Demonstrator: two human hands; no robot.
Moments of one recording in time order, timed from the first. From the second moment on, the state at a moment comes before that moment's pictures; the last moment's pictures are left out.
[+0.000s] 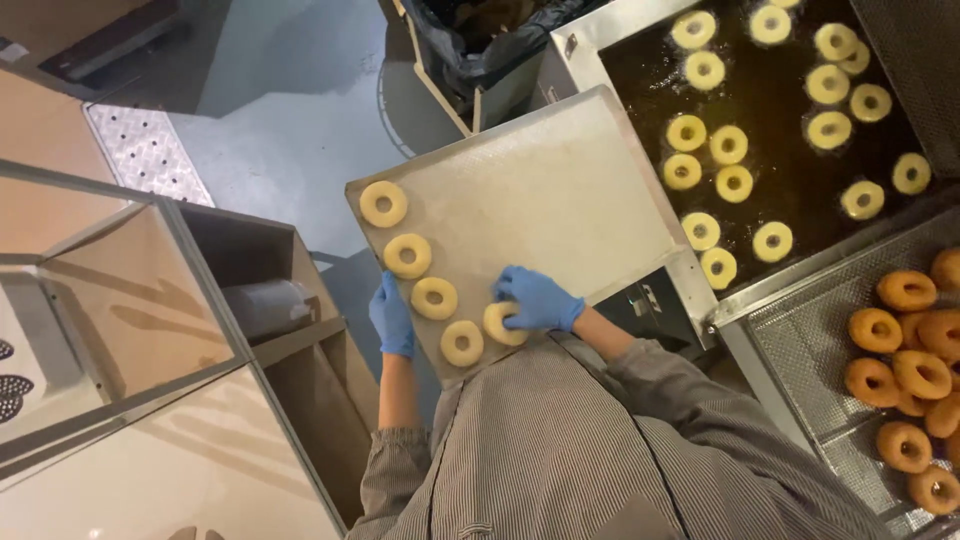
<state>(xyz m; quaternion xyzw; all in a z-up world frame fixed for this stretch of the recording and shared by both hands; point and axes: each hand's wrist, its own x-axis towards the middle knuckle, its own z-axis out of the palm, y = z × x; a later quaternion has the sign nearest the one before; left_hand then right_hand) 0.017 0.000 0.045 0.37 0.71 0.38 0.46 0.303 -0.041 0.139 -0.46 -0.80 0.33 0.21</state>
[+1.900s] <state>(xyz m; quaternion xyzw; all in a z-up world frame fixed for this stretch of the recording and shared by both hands) 0.022 -0.007 0.050 0.37 0.74 0.35 0.44 0.270 0.058 0.099 -0.53 -0.58 0.46 0.41</state>
